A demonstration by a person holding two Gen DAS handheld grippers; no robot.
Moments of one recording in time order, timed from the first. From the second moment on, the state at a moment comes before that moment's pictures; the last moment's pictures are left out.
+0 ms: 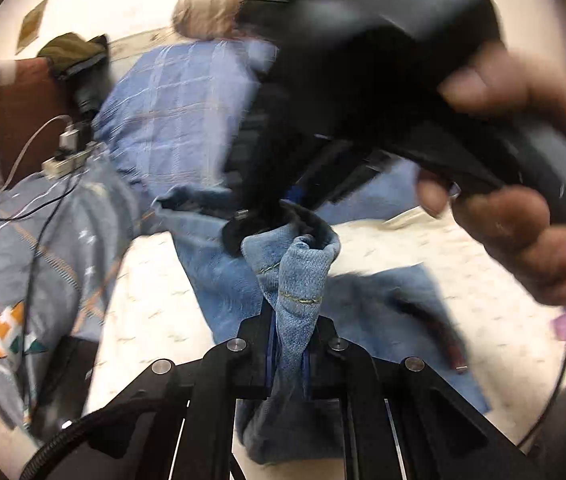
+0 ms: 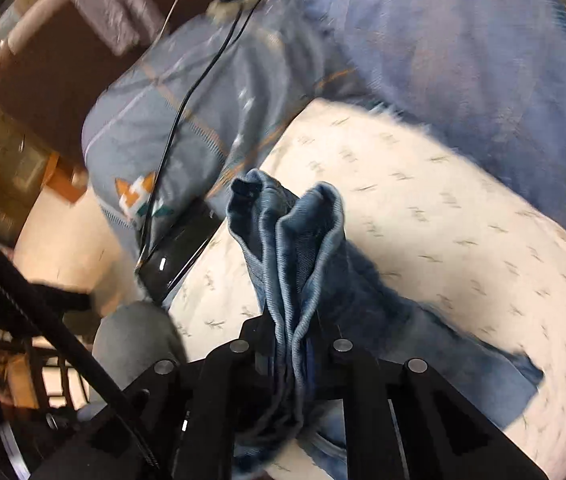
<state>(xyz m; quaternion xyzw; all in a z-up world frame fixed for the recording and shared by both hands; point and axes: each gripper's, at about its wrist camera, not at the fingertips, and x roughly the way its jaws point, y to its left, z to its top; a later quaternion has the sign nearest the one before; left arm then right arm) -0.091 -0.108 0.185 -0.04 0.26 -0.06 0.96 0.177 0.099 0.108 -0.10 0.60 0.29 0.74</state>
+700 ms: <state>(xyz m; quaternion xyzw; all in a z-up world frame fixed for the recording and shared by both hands) -0.111 -0.126 0.149 -0.12 0.33 -0.30 0.89 0.069 -0.196 0.073 0.31 0.39 0.20 0.84</state>
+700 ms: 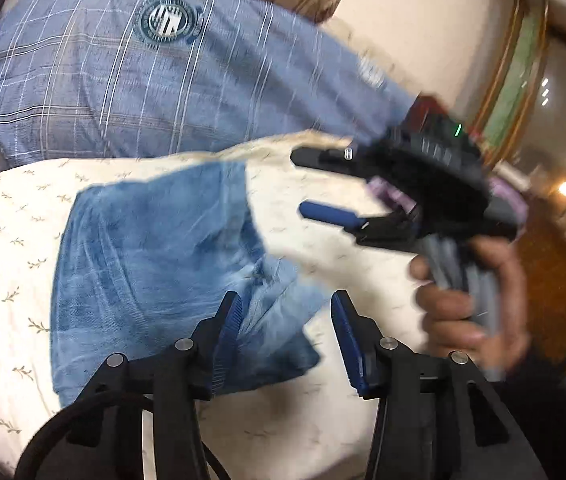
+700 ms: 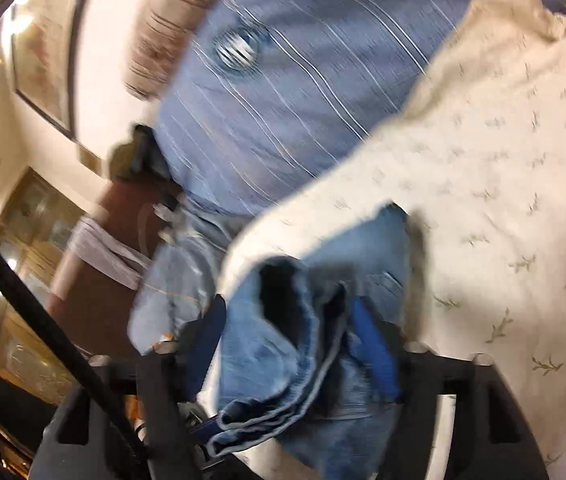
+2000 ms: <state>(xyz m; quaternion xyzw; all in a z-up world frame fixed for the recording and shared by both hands) -0.056 0.025 0.094 -0.14 0.38 -0.32 0.86 0.023 -0.165 0.071 0.23 0.43 0.15 0.86</state>
